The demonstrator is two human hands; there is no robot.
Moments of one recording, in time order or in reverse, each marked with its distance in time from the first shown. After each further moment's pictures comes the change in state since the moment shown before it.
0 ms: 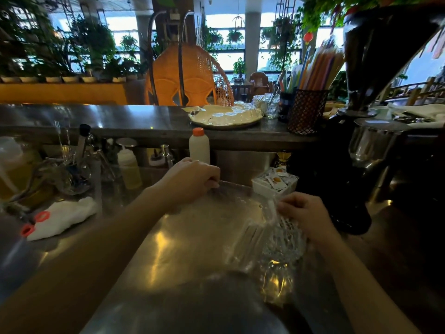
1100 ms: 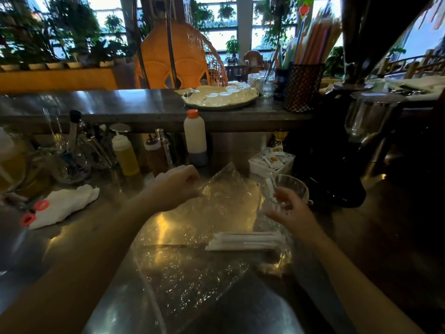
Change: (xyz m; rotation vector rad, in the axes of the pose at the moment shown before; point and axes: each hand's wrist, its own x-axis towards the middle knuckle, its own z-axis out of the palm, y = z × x) left_hand -0.043 -0.012 0.038 -0.261 -0.147 -0.323; right_hand -0.032 0.045 0.020 -0.114 -0.043 0.062
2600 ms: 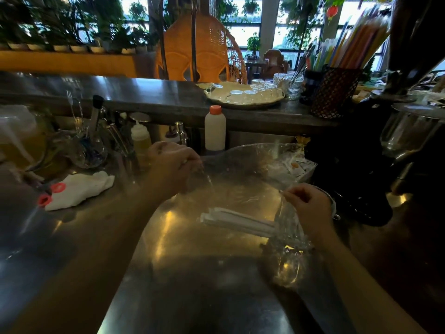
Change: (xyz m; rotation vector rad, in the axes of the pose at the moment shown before) left_hand 0.004 -0.045 -0.014 -0.078 0.589 0.101; right_hand 0.041 -0.022 0.023 0.054 0.232 -0.092
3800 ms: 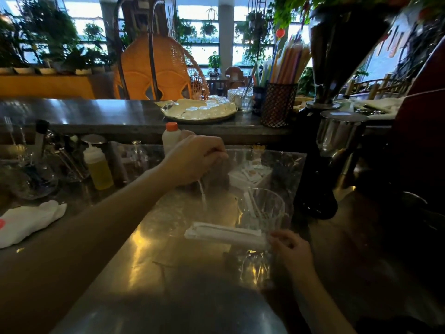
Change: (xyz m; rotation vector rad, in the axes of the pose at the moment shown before) left_hand 0.066 0.120 0.020 -0.173 -0.275 0.351; right_hand -0.068 0.057 -0.052 0.167 0.104 0.296
